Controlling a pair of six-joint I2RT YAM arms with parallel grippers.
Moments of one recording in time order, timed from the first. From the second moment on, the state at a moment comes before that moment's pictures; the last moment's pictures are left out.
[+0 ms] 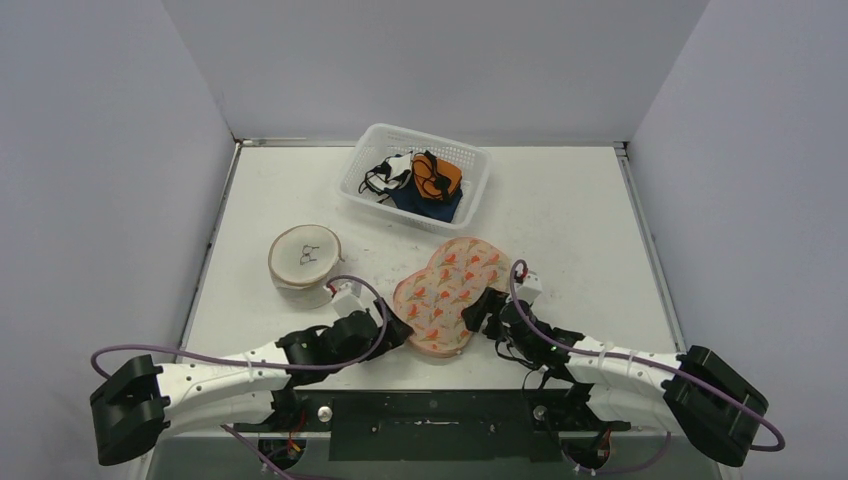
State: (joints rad) left arm -1.12 0.94 0.33 -0.14 -0.36 -1.35; right arm 0.87 1.04 0.19 0.21 0.33 0.95
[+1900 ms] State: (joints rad) left arm -1.22 1.12 0.33 0.15 -0.48 -1.24; right arm 0.80 1.19 0.58 -0.09 0.18 0.52
